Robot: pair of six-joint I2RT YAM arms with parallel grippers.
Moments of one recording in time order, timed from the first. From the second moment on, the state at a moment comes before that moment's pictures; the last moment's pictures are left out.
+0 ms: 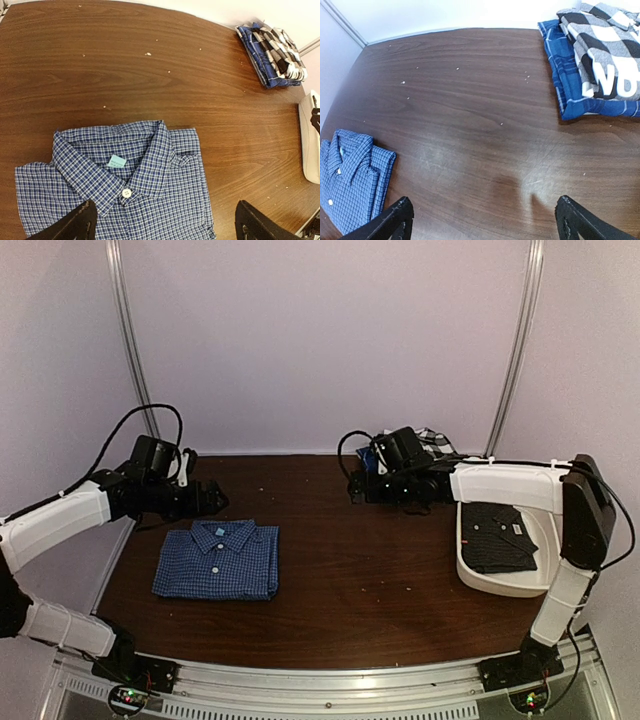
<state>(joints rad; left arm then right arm) -0.39 1.22 0.92 -0.47 0.09 -0.45 0.71 1.74 1.28 -0.23 0.17 0.49</state>
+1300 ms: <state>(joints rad) -0.39 1.29 0.96 -0.33 0.17 -0.36 0.53 2.33 1.94 -0.56 0.40 0.33</state>
